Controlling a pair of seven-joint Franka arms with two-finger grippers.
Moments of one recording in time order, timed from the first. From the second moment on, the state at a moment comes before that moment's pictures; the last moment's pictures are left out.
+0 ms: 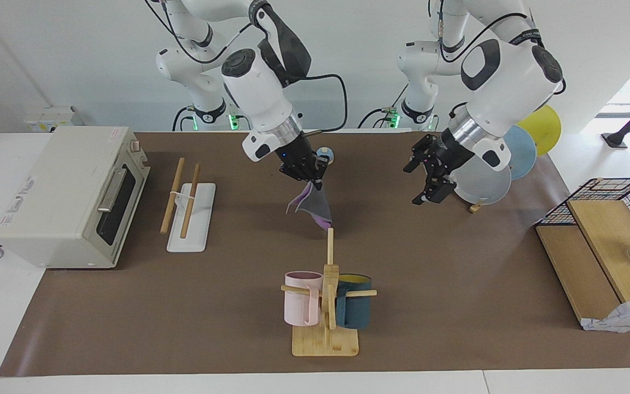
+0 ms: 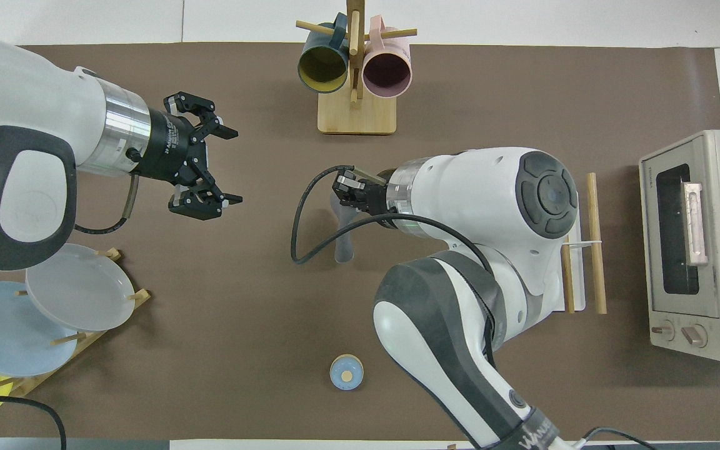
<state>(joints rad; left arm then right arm) -0.11 0.10 -0.13 -1.70 -0.41 1.89 -1.55 0.54 0.11 -0.07 -1.82 0.35 2.17 0.54</state>
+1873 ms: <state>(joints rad) -0.06 0.00 -0.09 -1.59 -0.02 1.50 -0.17 -0.03 -0.04 -0.07 -2.00 0.05 1.86 -0.31</state>
